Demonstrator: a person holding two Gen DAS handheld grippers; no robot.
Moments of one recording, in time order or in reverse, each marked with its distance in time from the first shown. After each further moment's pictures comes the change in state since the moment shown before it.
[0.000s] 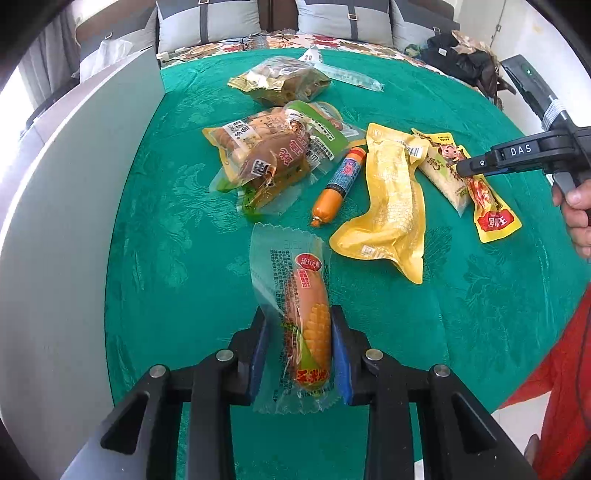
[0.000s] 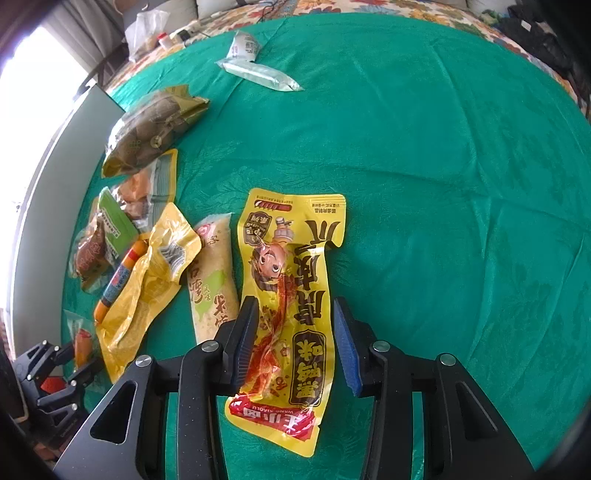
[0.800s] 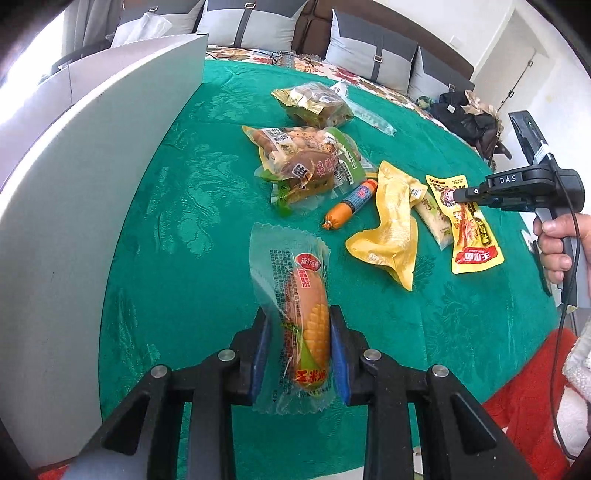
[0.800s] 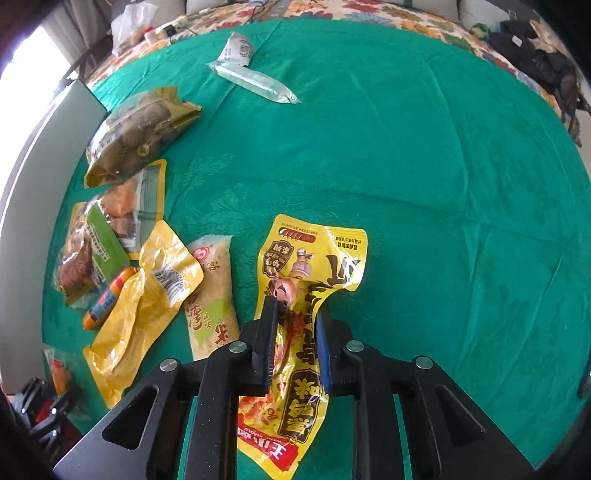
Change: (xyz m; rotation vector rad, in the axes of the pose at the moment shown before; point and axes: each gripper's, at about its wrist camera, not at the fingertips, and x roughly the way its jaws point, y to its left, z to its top) left arm -0.024 0.032 -0.027 -0.189 -0.126 -0.150; right arm -0.026 -0.006 -0.001 0.072 -0.064 -0.005
